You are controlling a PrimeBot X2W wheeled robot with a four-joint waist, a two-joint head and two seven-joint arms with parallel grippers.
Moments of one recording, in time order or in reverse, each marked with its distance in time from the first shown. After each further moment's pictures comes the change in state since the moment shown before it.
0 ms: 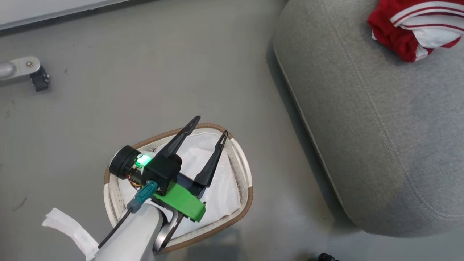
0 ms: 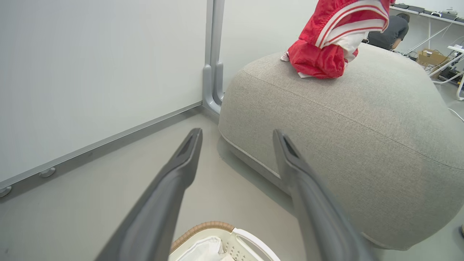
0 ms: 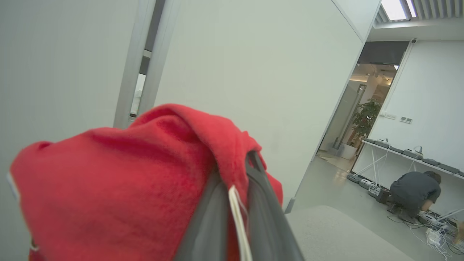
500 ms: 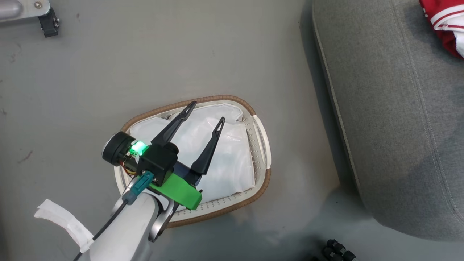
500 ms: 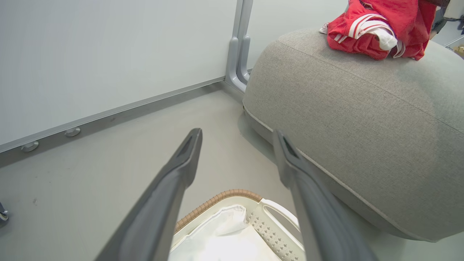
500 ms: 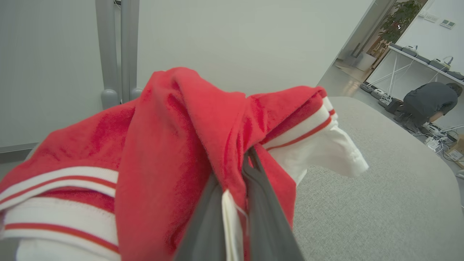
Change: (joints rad) left arm -0.048 0.015 0.010 -0.019 0.024 0.000 0.000; right arm 0.119 0.052 -0.211 0.234 -0.101 0.000 0.000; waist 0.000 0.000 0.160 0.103
